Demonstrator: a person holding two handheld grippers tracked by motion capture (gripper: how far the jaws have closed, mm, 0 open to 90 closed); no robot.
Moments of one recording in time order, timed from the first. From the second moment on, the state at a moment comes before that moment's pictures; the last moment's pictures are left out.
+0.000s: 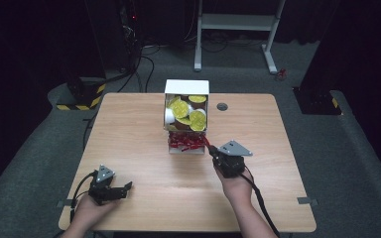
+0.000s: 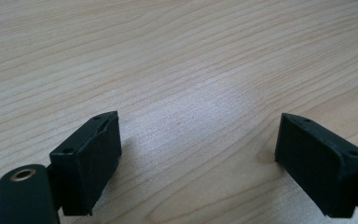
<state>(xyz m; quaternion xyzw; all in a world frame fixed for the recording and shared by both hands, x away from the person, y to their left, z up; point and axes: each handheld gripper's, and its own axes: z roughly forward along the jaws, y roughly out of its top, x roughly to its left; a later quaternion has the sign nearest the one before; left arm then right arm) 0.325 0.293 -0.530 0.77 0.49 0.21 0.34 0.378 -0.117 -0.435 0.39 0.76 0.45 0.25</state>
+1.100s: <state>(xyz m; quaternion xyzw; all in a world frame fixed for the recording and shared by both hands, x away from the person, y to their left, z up) 0.325 0.293 -0.530 0.77 0.49 0.21 0.34 0.351 -0.139 -0.434 0.38 0.75 0.48 0.26</state>
